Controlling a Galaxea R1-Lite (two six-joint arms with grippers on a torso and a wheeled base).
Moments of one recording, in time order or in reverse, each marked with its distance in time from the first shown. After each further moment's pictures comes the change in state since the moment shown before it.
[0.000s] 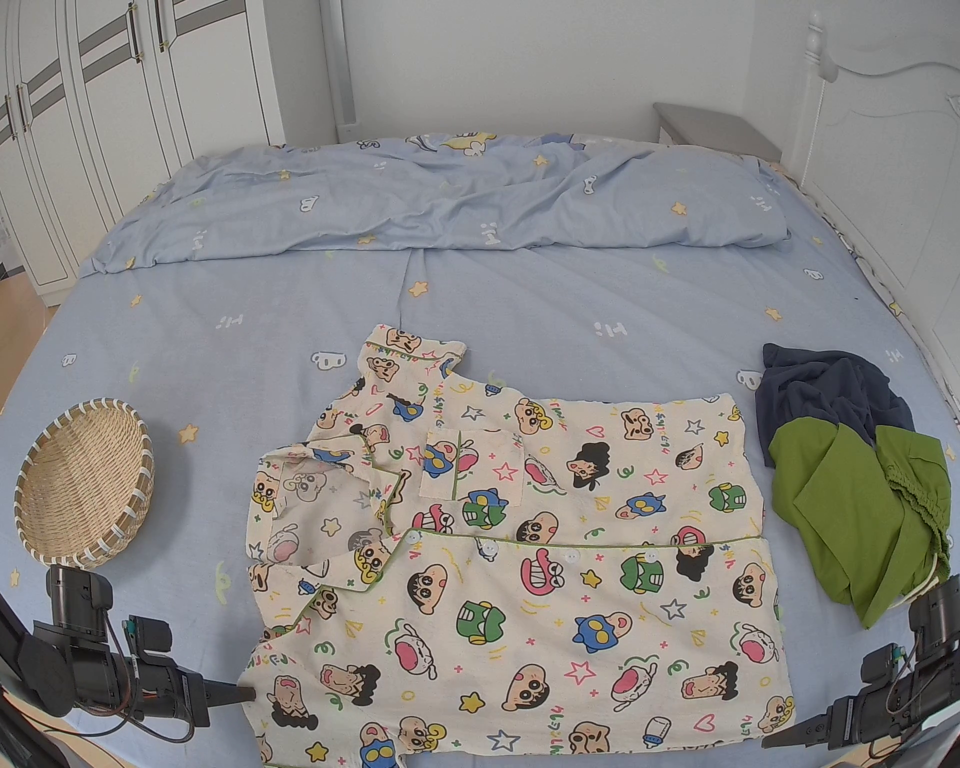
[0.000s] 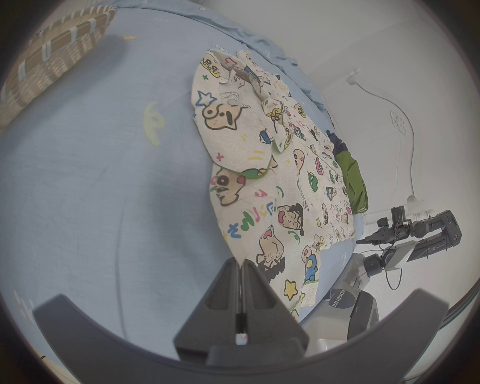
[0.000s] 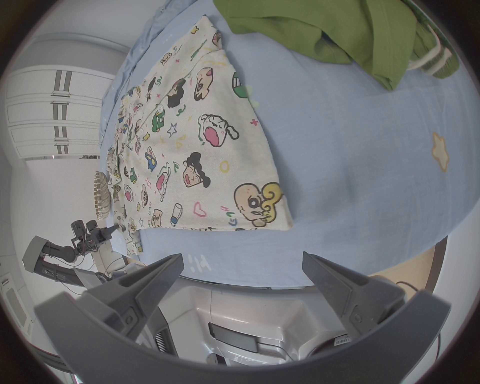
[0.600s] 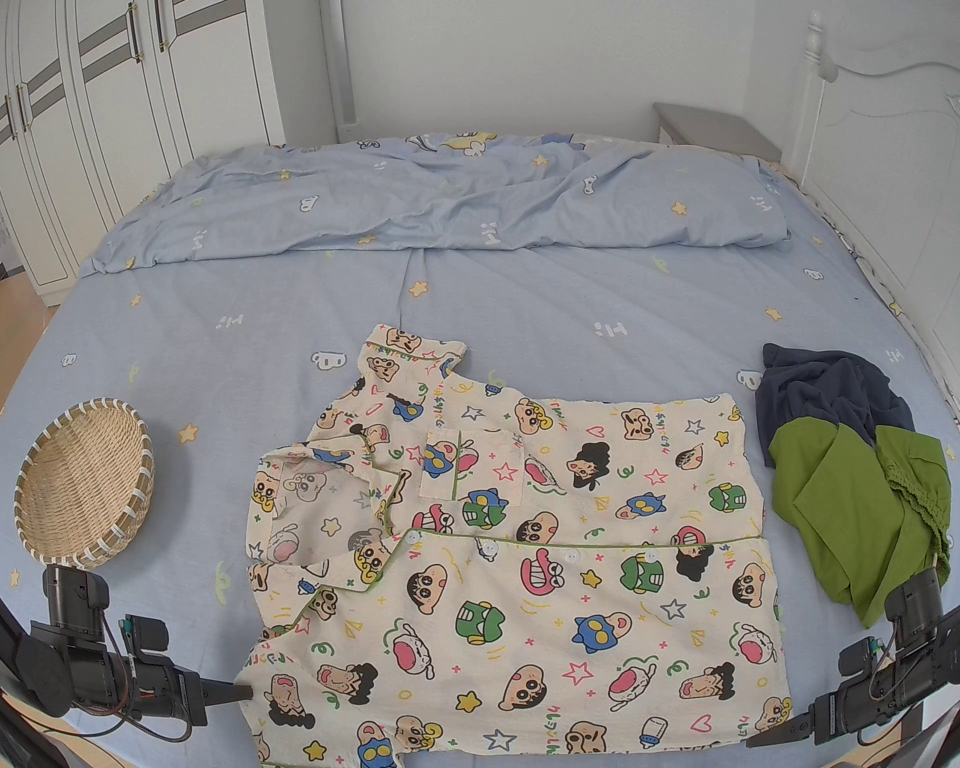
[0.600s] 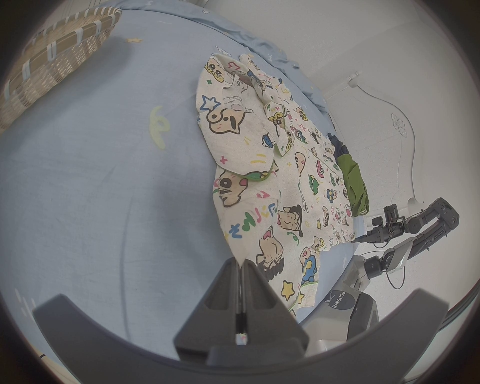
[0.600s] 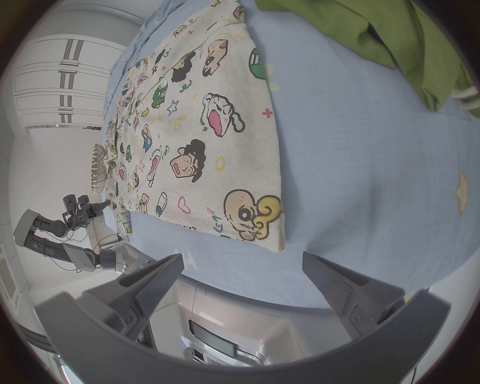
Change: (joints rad) left arm 0.016 -0.014 0.000 0.009 -0.003 0.001; right arm 0.006 0.237 -0.009 -0.150 0.039 -0.175
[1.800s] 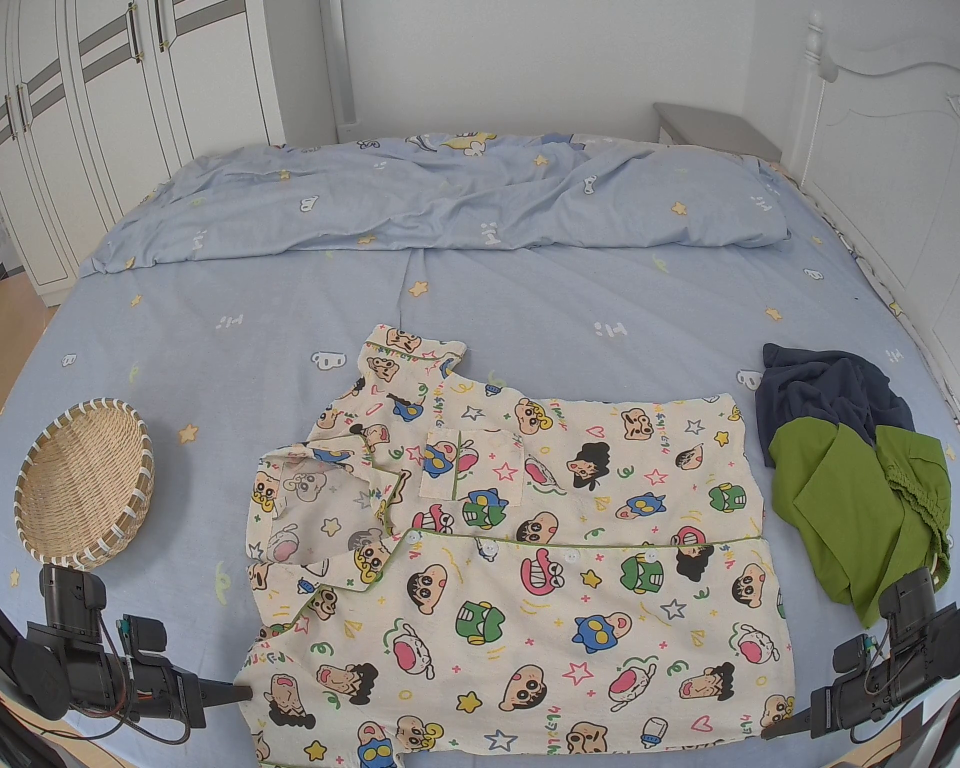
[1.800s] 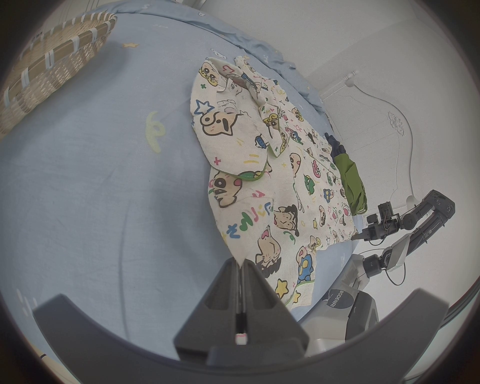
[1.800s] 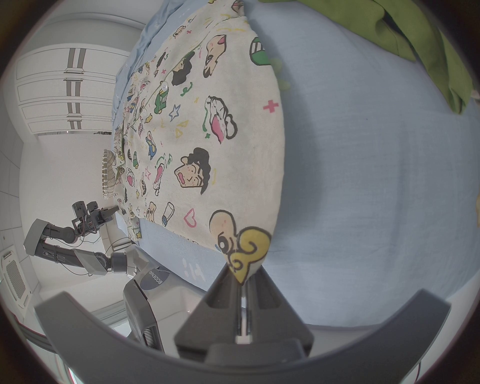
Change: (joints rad) left arm -0.009 -0.041 0.000 0.026 -0.001 -0.001; right arm -0.034 0.108 0.009 -0.097 0.070 -0.004
